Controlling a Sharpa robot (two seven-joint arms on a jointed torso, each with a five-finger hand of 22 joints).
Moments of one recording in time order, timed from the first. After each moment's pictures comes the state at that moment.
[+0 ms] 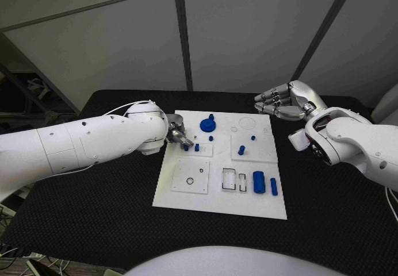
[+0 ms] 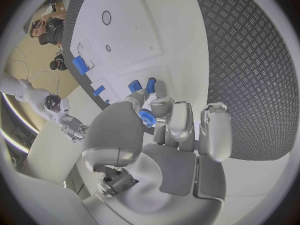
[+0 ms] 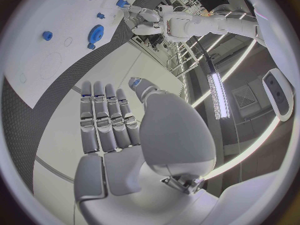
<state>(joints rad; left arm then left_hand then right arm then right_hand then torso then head) 1.24 -0.74 -0.06 1.41 -1.22 0.08 -0.59 1.03 -0.12 0.26 0.15 0.41 1.11 0.00 0.56 0.43 1.41 -0.07 1.03 0.87 1.46 -0.11 1.24 1.19 0.06 1.46 0.01 1.41 1.31 1.23 -0.80 -0.02 1.45 -0.73 -0.42 0.22 1.37 -0.14 0.30 0.13 0.41 1.00 0.21 0.07 0.07 1.12 0.15 0.14 0.06 1.14 0.11 0.06 0.17 0.17 0.95 0.22 0.24 0.22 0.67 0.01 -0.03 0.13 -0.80</state>
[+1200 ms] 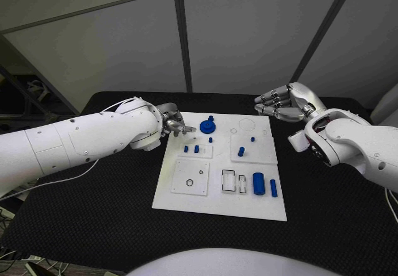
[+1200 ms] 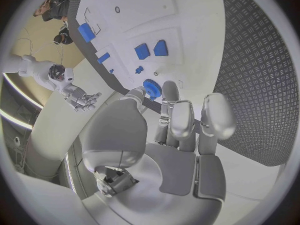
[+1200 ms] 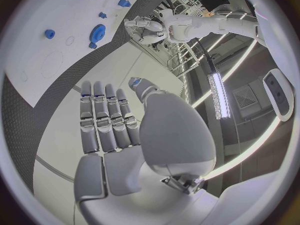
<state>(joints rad) 1.23 -0.78 -0.02 1.41 -1.10 -0.14 -0.50 1.12 -0.13 0.09 0.26 0.41 0.98 0.07 0.47 0.38 1.21 -0.01 0.75 0.59 1.46 -0.07 1.20 1.15 0.06 1.39 0.03 1.05 1.19 1.23 -0.80 -0.02 1.44 -0.73 -0.42 0.22 1.37 -0.14 0.30 0.13 0.41 1.00 0.21 0.07 0.07 1.12 0.15 0.14 0.06 1.14 0.11 0.06 0.17 0.17 0.96 0.23 0.24 0.22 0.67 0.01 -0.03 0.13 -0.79</state>
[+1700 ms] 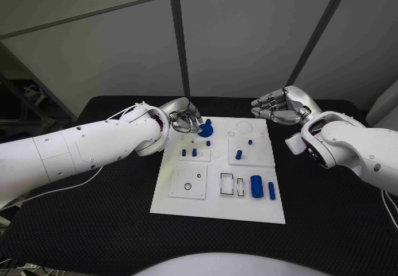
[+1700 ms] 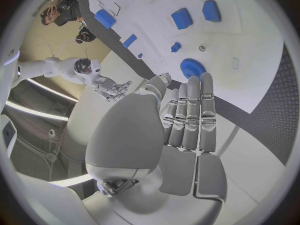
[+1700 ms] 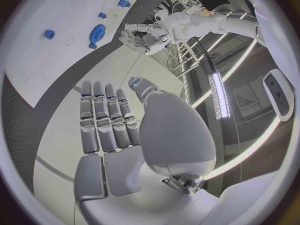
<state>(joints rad) 1.22 -0.73 -0.03 1.38 -1.12 -0.32 -0.12 1.49 -0.18 0.21 0.10 0.36 0.90 0.13 0.28 0.20 1.00 0.09 0.39 0.25 1.06 0.03 0.67 0.60 0.18 1.05 0.13 0.39 0.75 1.23 -0.80 -0.02 1.44 -0.73 -0.42 0.22 1.37 -0.14 0.30 0.12 0.41 1.00 0.21 0.07 0.07 1.12 0.15 0.14 0.06 1.14 0.11 0.06 0.16 0.17 0.96 0.22 0.23 0.21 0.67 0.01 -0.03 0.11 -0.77</state>
